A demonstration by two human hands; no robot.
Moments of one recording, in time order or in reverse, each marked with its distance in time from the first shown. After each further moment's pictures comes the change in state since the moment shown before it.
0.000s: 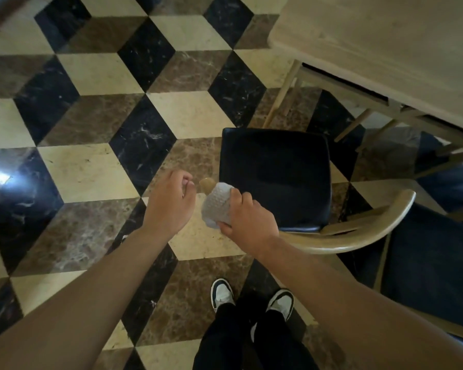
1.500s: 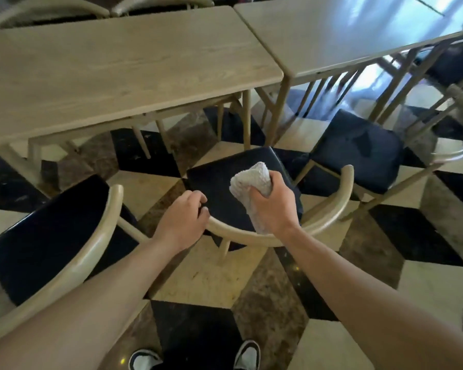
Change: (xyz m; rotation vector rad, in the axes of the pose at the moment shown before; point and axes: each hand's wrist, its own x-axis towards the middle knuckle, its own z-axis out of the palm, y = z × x) left_hand -0.221 0.452 0.284 0.086 -0.652 0.736; right_hand -0.415 0.433 -0.068 0.906 0.976 0.881
